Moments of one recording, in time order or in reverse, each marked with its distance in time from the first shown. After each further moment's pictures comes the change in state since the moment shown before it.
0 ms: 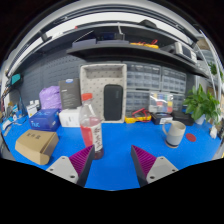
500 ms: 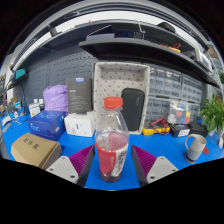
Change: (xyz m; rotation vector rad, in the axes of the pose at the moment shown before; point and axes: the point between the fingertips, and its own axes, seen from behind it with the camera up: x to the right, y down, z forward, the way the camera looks) arm -0.068 -0.028 0.089 0.061 -0.066 -0.070
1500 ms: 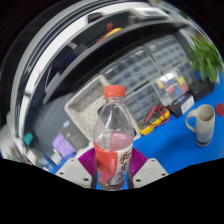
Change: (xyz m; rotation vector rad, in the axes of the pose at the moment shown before) arm 0.087 -0.058 0.005 0.057 -0.213 0.619
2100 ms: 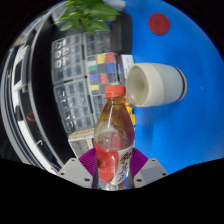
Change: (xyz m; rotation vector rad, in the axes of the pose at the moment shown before) arm 0.100 -0.065 -0.042 -0.063 -0.063 1.122
